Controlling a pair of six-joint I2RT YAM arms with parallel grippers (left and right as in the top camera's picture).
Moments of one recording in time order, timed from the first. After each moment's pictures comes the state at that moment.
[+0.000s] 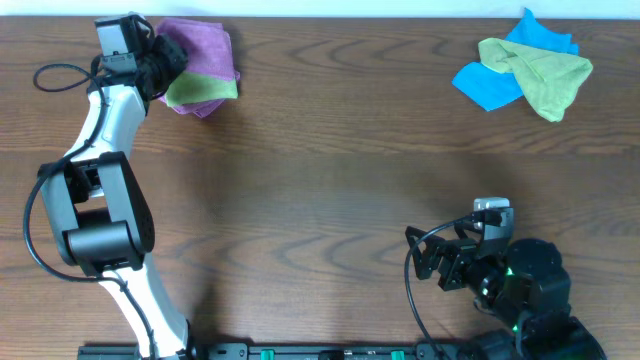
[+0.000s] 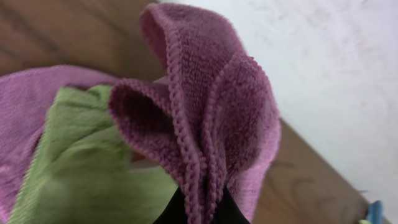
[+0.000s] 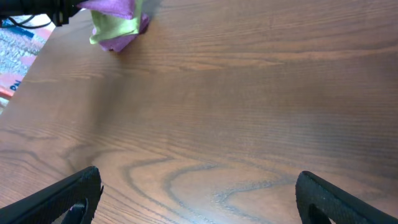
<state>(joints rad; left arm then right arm) 0.17 2.11 1.58 -0.19 0.36 -0.63 0.32 0.46 0.63 -0.75 -0.19 0.45</state>
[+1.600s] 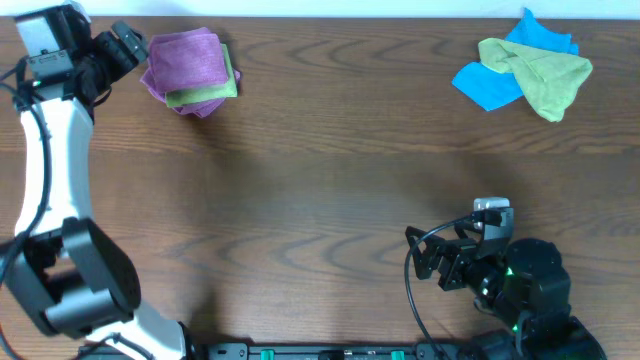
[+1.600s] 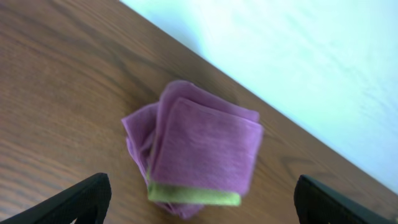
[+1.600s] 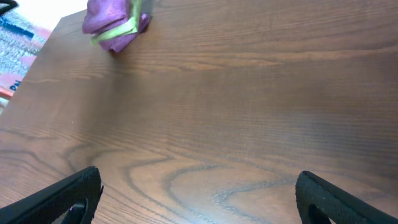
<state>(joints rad) 0.30 1.79 1.58 -0.49 0.32 -0.40 0.32 0.46 0.63 -0.75 -0.19 0.45</state>
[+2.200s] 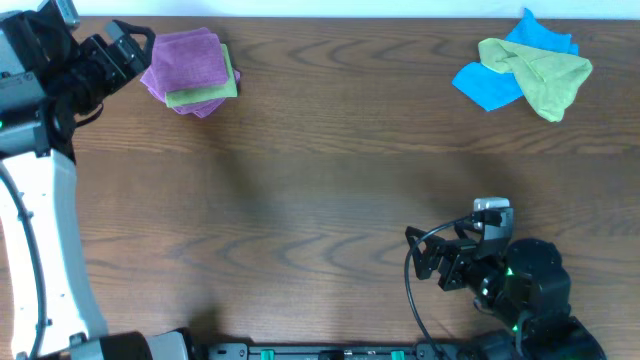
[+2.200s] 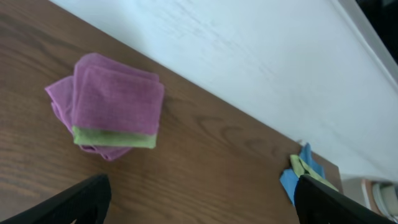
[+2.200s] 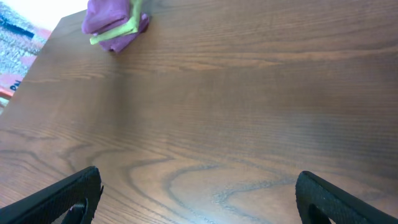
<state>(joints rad) 0.30 1.48 1.58 -0.72 0.56 -0.43 0.32 0.46 0.63 -0.75 -0.19 0.45</state>
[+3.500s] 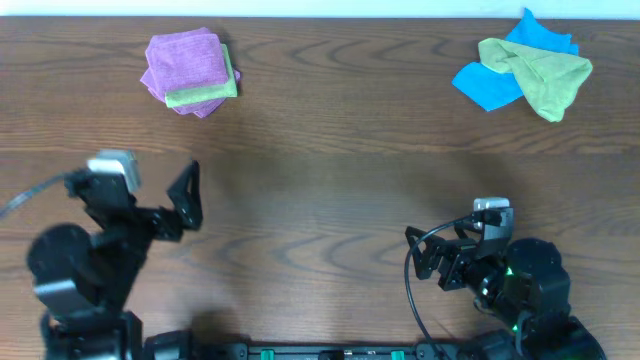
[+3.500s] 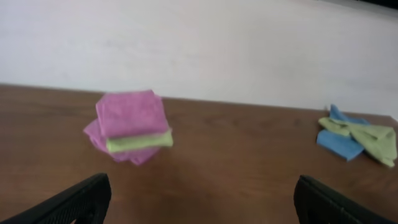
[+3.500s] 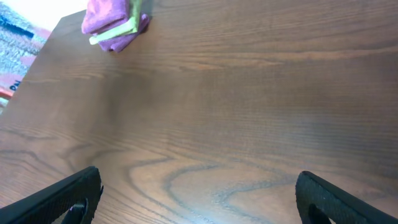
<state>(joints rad) 0.15 0.53 0.79 -0.51 0.37 -0.12 0.32 0.46 0.63 -0.75 -0.19 0.45</state>
